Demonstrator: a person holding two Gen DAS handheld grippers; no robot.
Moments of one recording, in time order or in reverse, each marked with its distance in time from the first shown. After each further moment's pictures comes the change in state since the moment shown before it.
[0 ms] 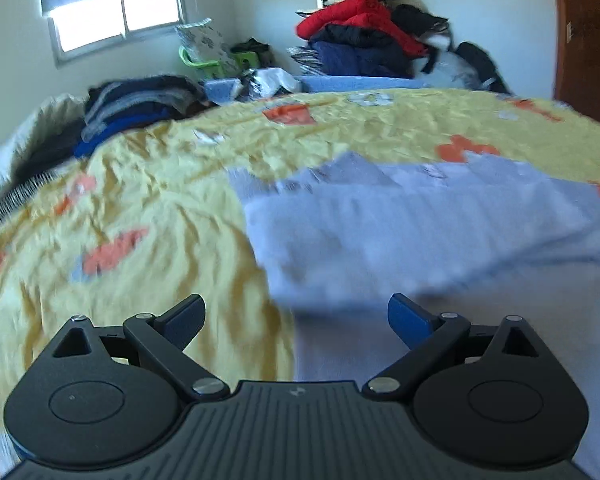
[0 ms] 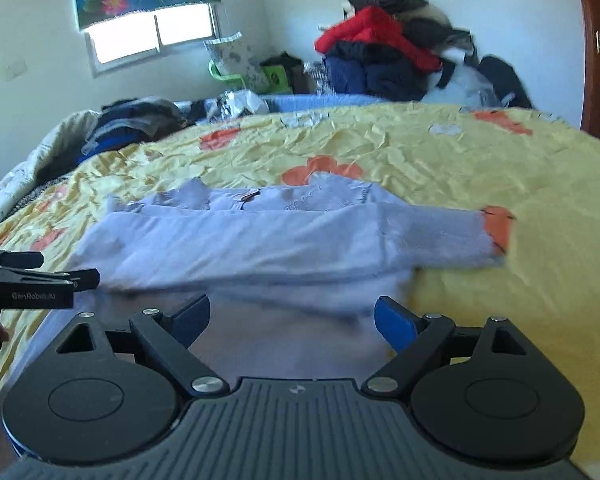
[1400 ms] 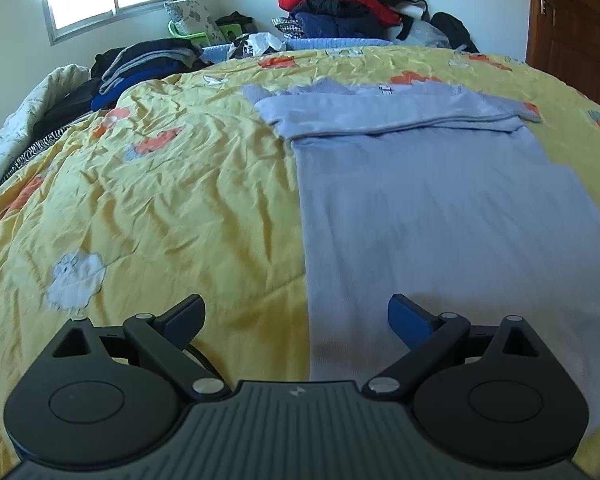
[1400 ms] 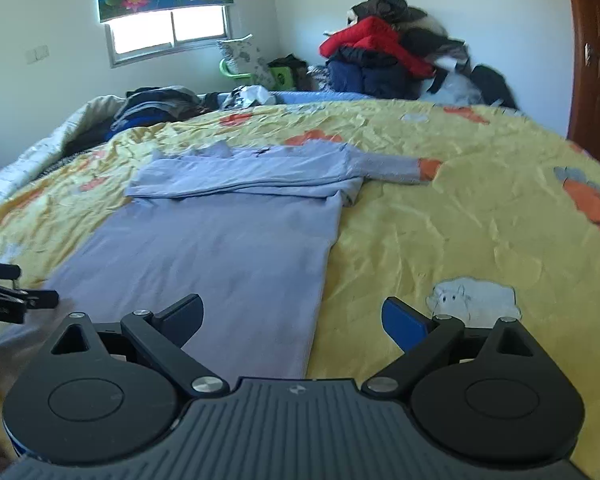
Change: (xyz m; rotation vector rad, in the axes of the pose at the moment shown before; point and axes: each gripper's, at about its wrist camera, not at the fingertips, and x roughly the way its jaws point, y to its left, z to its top) left arm -0.117 0.012 -0.107 0.050 0.086 -0.020; right arm -0.134 -0.004 -0.081 -0.036 0.011 0.002
